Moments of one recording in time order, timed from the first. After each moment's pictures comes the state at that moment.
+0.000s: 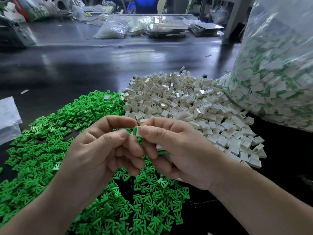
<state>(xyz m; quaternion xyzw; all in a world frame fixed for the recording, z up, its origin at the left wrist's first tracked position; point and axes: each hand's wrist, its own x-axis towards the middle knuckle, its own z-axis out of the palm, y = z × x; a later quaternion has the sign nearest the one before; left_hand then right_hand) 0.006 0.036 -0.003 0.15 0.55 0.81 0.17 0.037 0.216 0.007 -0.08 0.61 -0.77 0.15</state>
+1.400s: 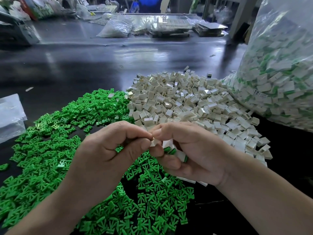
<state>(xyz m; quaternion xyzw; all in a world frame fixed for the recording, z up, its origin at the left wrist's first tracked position) 0.021 0.036 -0.002 0.35 0.81 0.45 -0.15 0.030 0.223 0.011 -0.02 0.52 -0.81 0.28</state>
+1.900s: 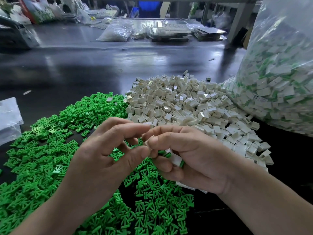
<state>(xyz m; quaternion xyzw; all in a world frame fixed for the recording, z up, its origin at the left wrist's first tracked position) 0.010 0.034 -0.001 0.33 0.80 0.48 -0.11 0.029 0.224 0.008 -0.03 0.52 -0.81 0.26</state>
